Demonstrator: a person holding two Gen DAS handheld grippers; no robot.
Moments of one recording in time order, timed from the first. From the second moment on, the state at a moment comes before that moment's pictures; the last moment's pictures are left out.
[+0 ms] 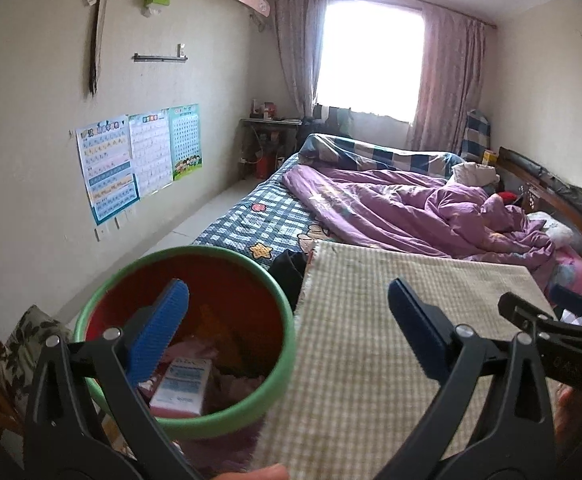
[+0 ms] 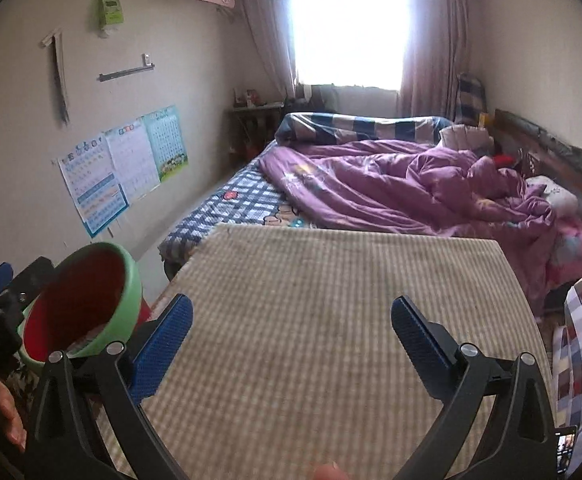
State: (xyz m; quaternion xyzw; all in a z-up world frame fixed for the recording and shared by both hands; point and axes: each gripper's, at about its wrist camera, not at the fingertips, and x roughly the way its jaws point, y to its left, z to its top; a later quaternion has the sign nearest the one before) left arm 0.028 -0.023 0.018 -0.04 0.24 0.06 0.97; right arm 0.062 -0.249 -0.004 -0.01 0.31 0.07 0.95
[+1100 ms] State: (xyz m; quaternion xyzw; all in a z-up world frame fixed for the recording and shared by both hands) left arm 0.005 -0.058 0.034 -0.04 0.24 0.13 0.96; right arm 0.057 -0.266 0.034 -0.02 0.28 0.17 0.95
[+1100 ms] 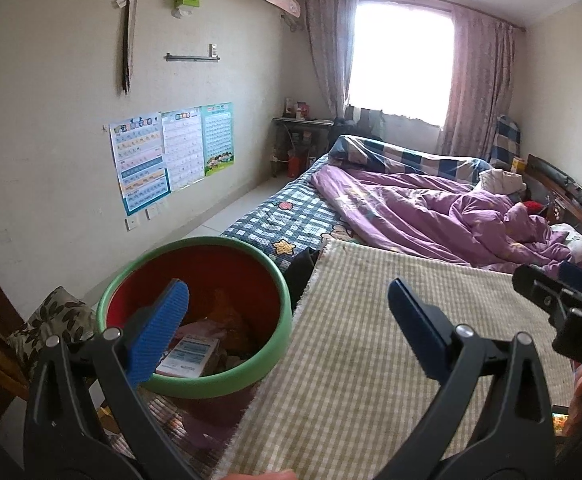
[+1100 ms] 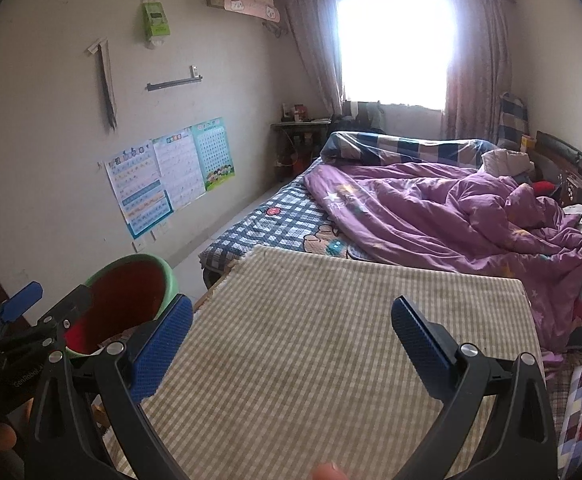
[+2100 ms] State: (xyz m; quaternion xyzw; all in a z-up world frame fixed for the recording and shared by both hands) left arm 0.048 -0.085 -0.049 -0.03 0.37 0.04 0.93; right arm 0.094 -0.310 -0.048 0.00 0.36 0.07 0.93
